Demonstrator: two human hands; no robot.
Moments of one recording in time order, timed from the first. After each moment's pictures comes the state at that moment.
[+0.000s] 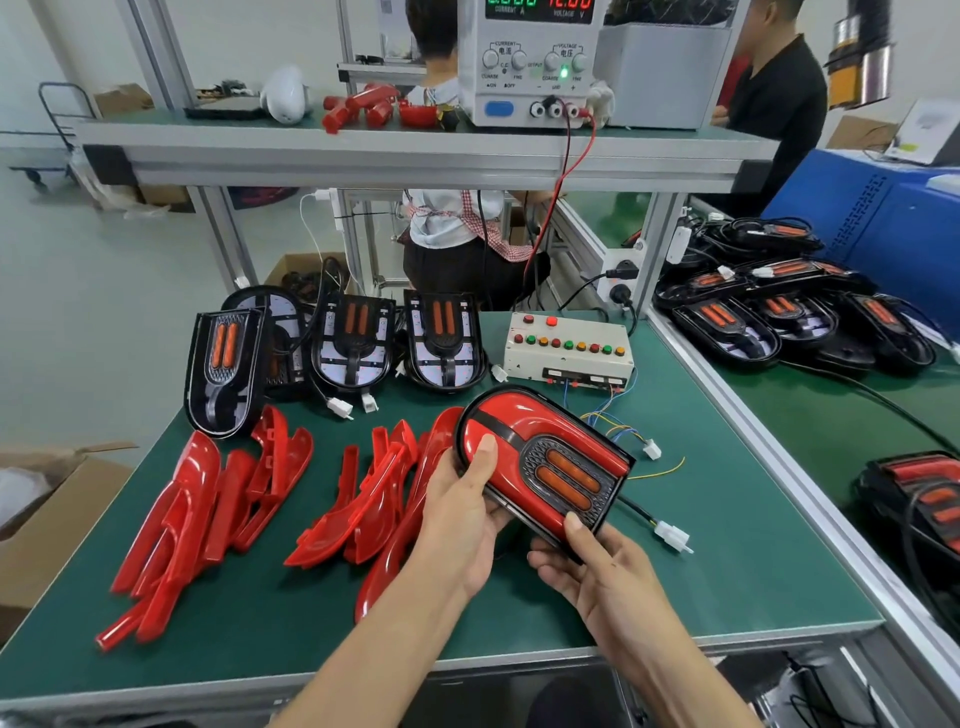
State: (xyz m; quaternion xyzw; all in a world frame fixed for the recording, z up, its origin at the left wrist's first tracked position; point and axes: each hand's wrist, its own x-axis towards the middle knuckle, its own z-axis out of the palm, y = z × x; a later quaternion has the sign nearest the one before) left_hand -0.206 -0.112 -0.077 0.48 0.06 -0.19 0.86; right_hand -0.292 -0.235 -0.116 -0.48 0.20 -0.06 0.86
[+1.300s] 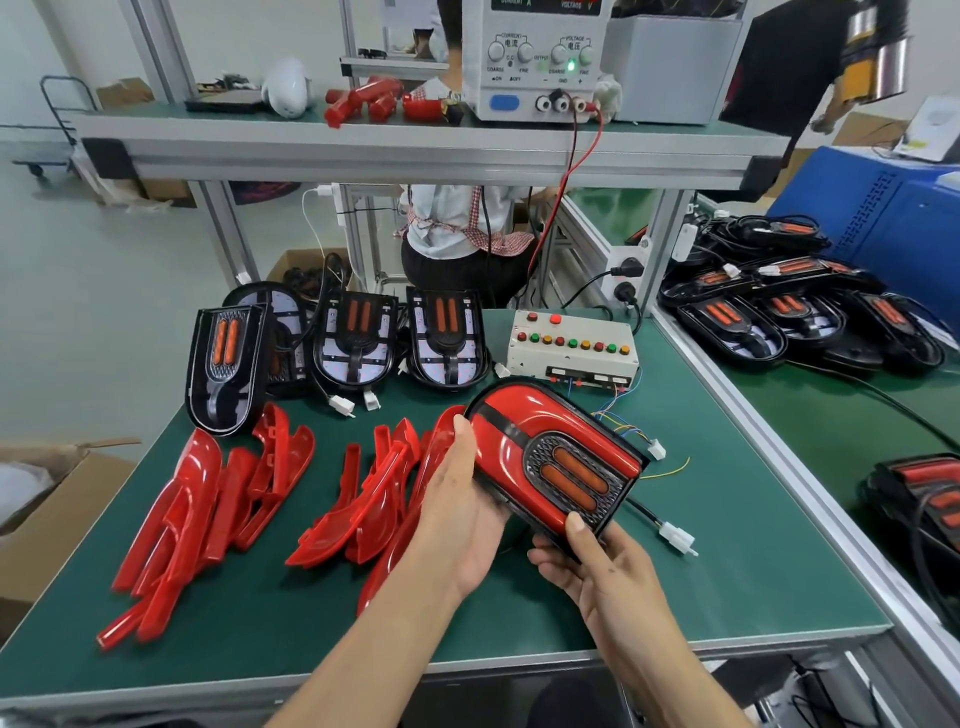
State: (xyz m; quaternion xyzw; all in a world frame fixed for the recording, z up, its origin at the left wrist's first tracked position) left_hand -0.196 -0.106 -0.079 0.44 0.02 -0.22 0.87; right_hand -0.291 -0.229 -0.116 -0.50 0.19 -0.10 0.84
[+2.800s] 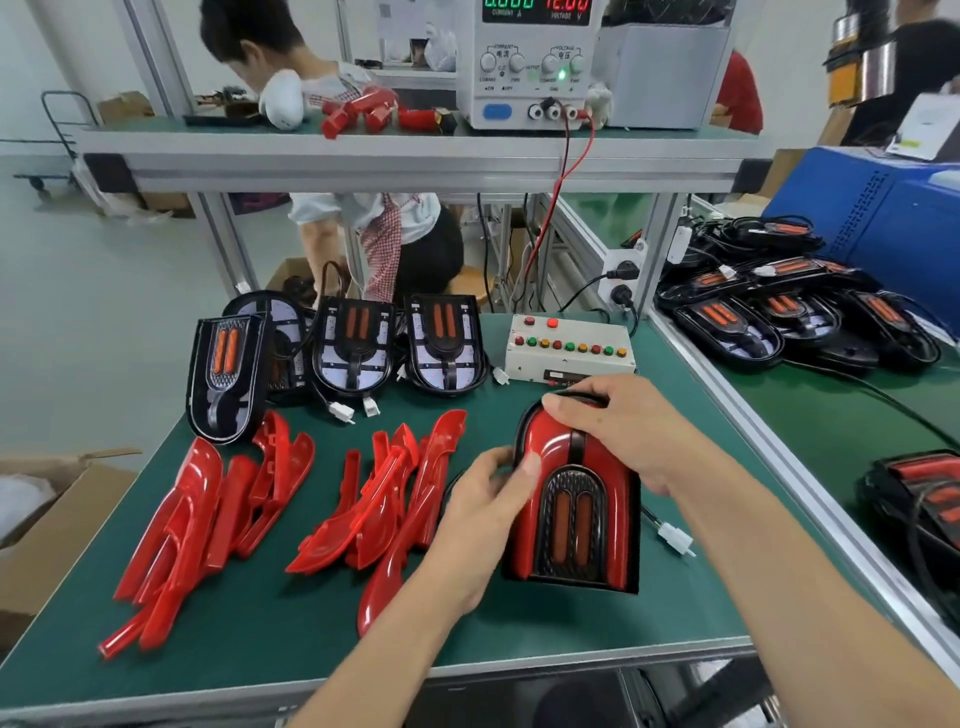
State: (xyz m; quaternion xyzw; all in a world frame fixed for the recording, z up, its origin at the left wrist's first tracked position) left_hand -0.209 -0.108 -0.088 0.63 -0.13 -0.20 0.74; right_hand -0.207 -0.286 -0.009 -0.80 0.11 -0.03 0.58
